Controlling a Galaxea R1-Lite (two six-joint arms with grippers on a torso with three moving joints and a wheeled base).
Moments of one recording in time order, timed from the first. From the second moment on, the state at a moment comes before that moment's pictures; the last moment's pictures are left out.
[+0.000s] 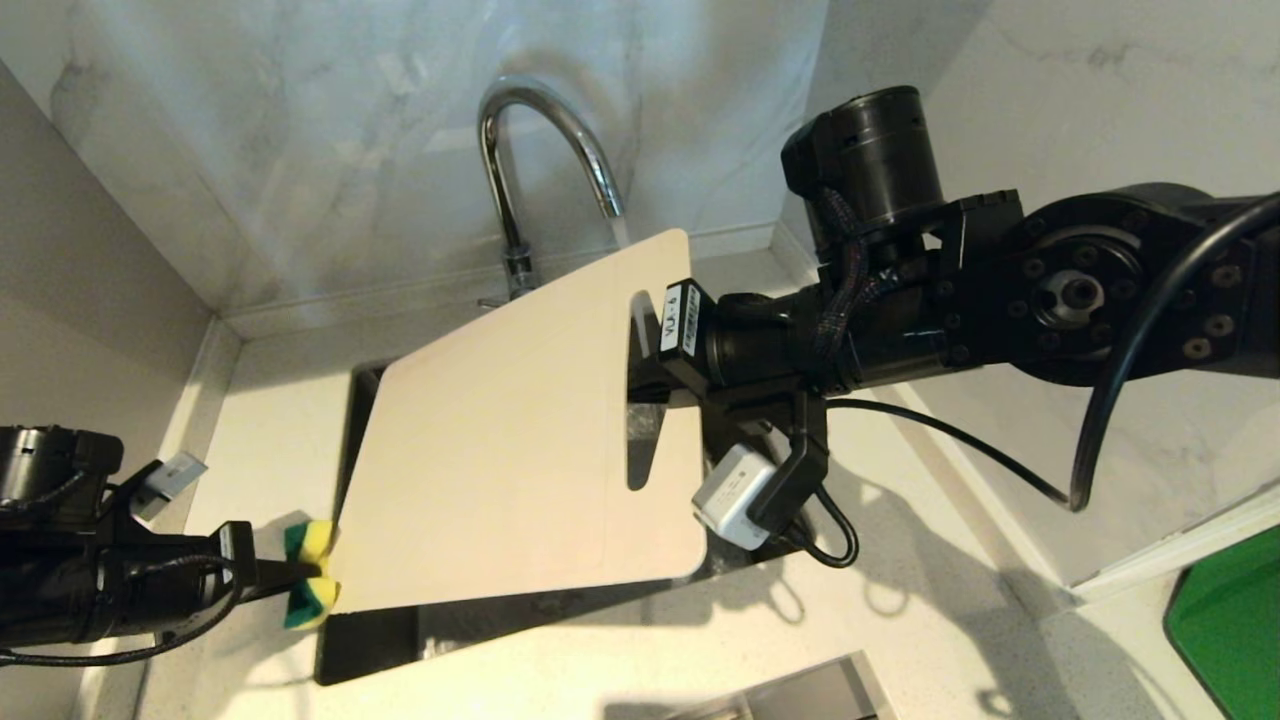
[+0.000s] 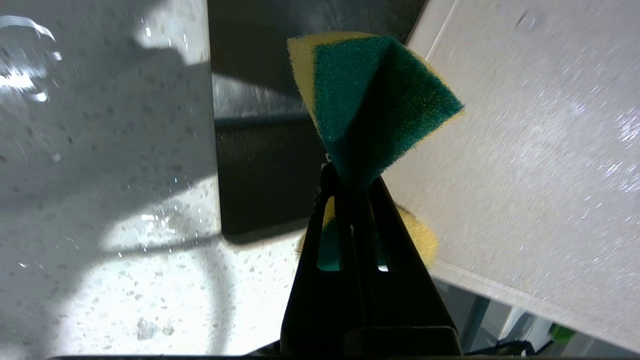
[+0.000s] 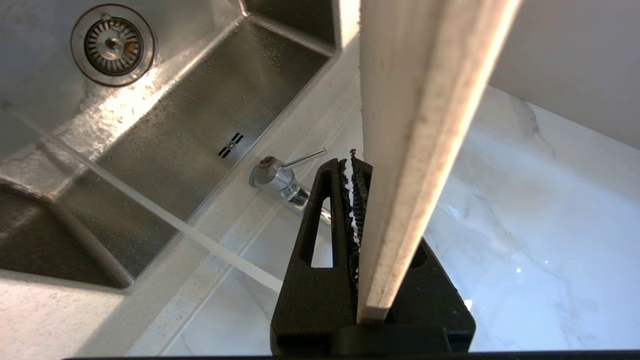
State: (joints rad) left arm 0.00 1.56 -0.58 -0.22 -0.43 -0.50; right arm 0.58 1.77 -1.56 0.24 0.47 -2.42
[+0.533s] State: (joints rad) left arm -0.05 1.42 -0.98 0.04 -0.43 -0.53; right arm 0.58 1.75 -1.51 0.21 0.47 -2.42
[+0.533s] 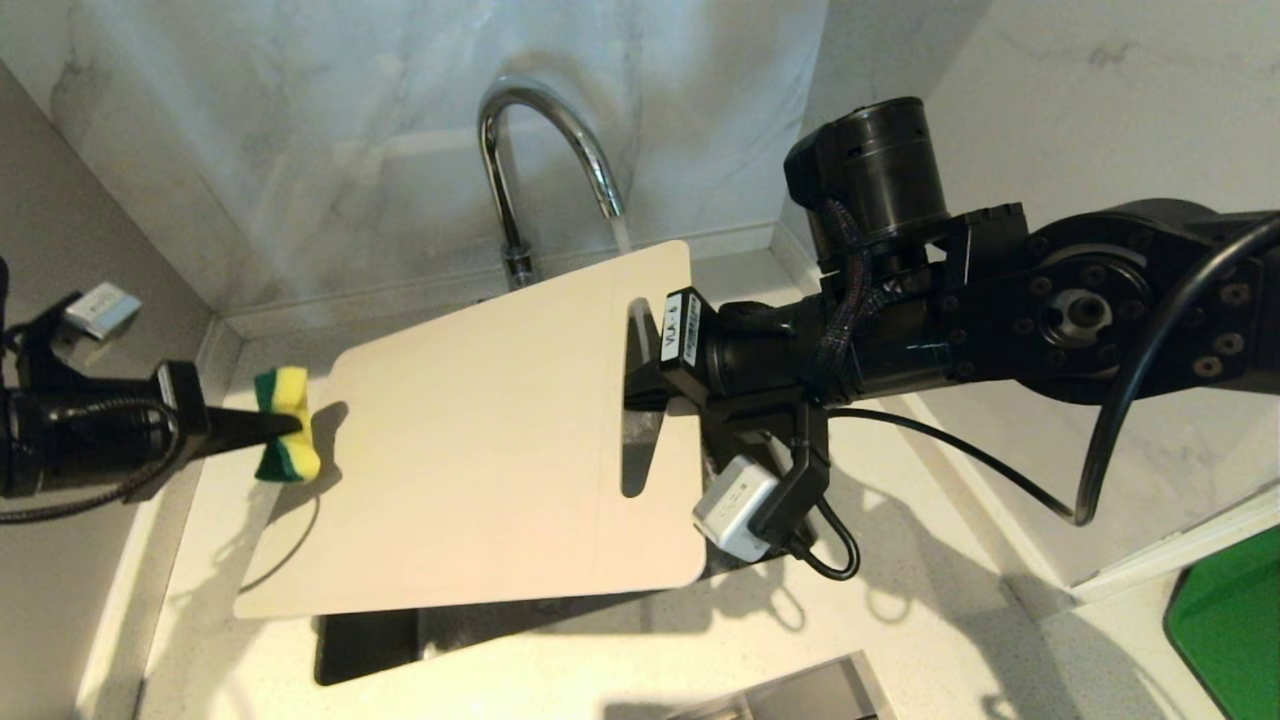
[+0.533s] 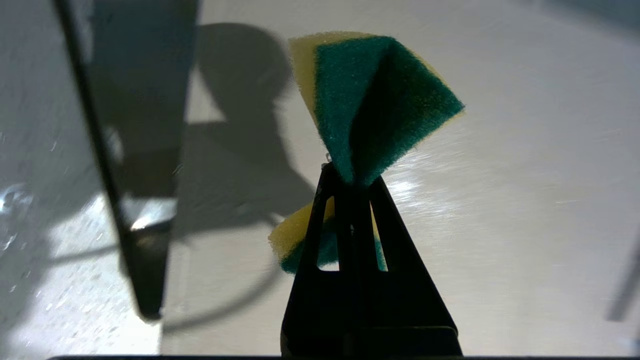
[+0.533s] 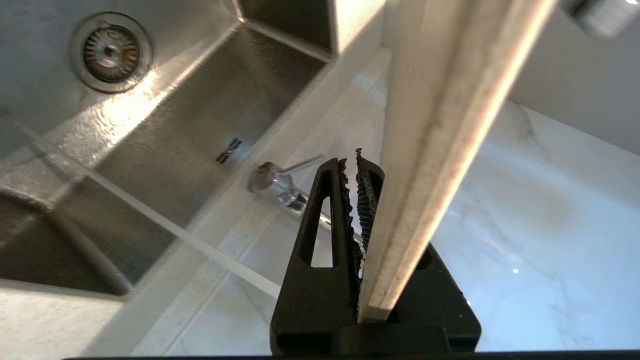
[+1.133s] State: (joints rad) left arm -0.39 1.60 -1.56 0.36 -0.36 -0.65; right arm 0.64 1.70 -1.44 0.21 0.46 -2.43
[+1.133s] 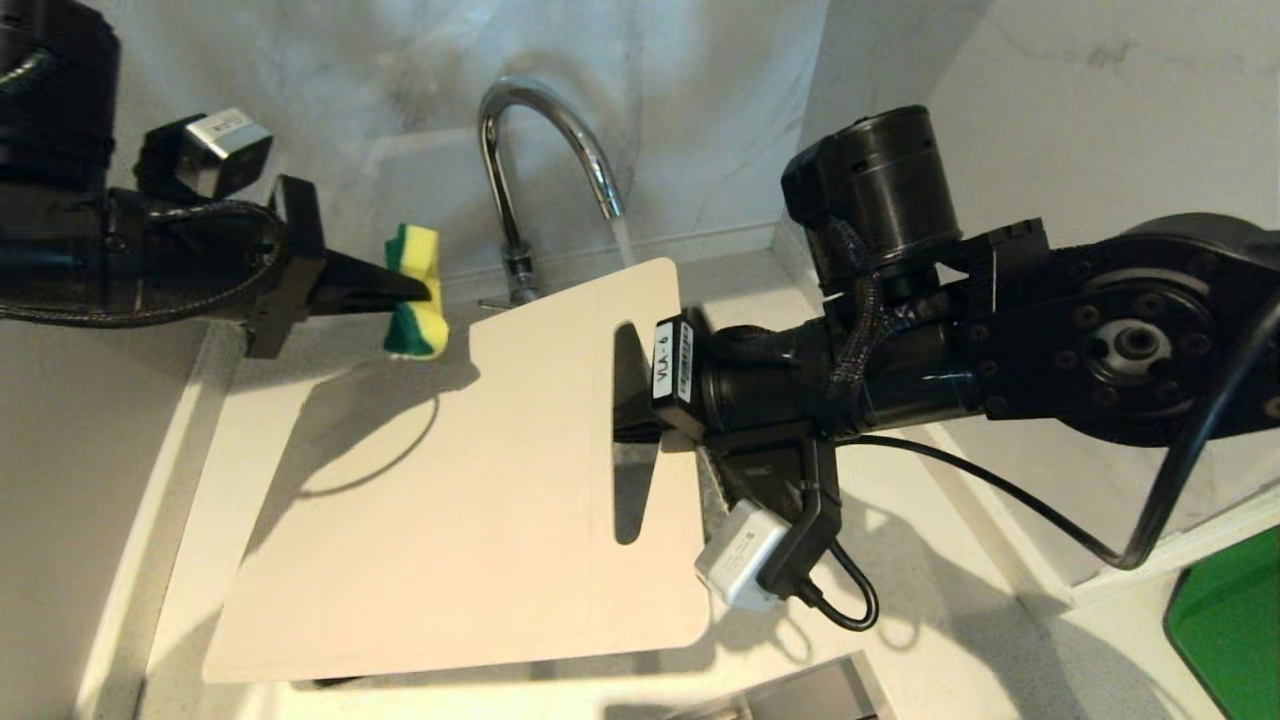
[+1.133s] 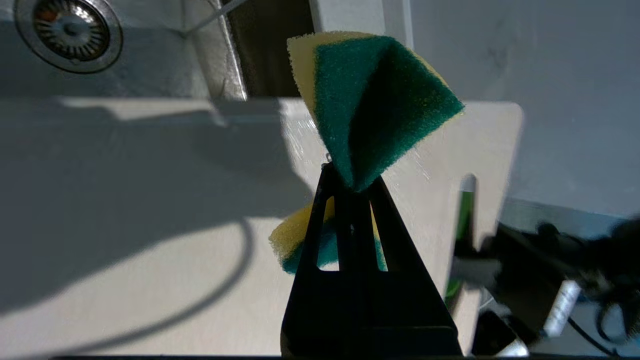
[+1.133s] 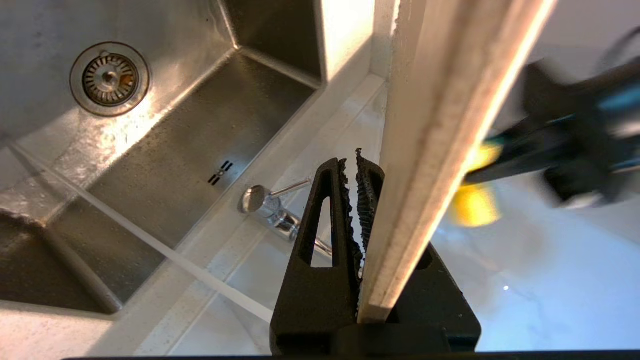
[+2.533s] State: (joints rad) left arm -0.18 1.69 -1.38 0.34 -0.41 -0.56; right arm 0.63 1.65 -1.38 0.17 0.45 -2.42
